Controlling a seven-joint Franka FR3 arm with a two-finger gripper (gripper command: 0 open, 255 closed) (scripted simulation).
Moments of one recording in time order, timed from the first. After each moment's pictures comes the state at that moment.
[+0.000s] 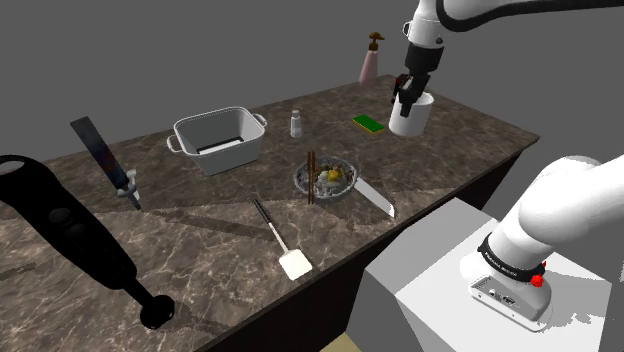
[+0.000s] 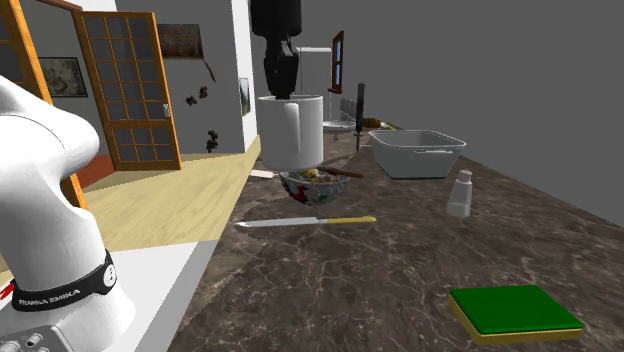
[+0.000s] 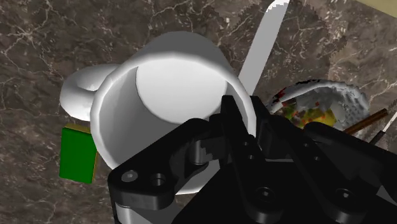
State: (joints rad) arm -0.01 -0.61 0.04 -2.36 0.02 1.78 -0.11
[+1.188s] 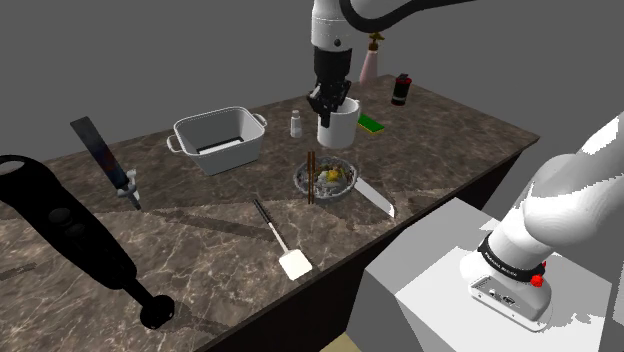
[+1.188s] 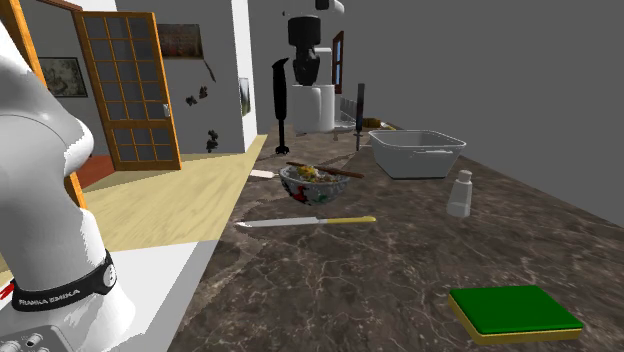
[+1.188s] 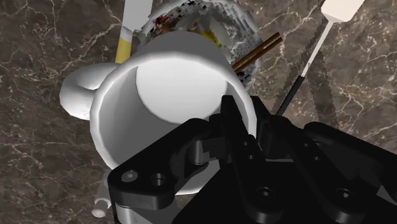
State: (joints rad) arm 0.10 -0.18 0.34 -1.94 0.05 1.79 0.29
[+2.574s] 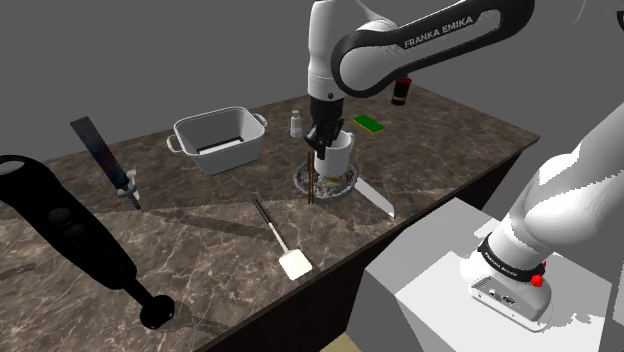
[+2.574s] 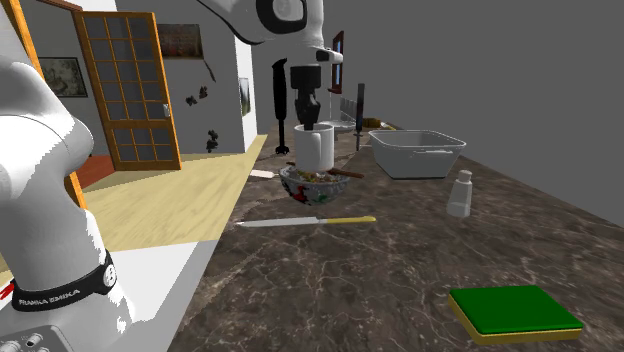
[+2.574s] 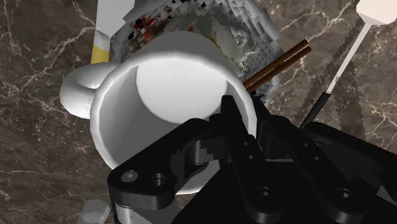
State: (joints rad) arm 0.10 -0.13 0.36 -2.14 0.04 2.04 0.31
